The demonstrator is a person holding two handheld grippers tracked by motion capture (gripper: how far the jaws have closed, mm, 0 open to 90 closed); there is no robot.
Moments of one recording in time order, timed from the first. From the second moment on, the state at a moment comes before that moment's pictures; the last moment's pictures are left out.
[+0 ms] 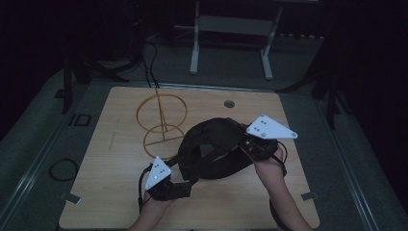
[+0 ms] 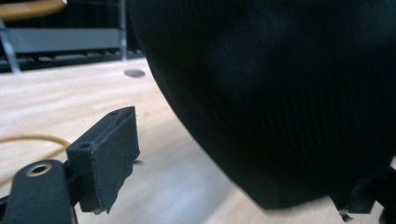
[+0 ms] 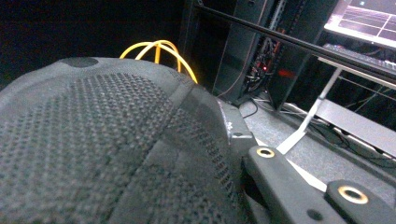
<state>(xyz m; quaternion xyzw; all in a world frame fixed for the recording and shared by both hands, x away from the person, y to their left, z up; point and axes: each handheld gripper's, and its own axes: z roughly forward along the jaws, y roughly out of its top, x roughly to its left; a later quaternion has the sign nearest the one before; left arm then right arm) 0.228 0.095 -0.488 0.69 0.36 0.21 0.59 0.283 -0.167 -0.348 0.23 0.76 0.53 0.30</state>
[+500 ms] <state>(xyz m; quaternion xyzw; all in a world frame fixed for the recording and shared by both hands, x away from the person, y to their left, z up) 0.225 0.105 -0.475 0.65 0.39 0.29 0.58 0.269 -0.158 -0.362 0.22 0.77 0.52 0.30</state>
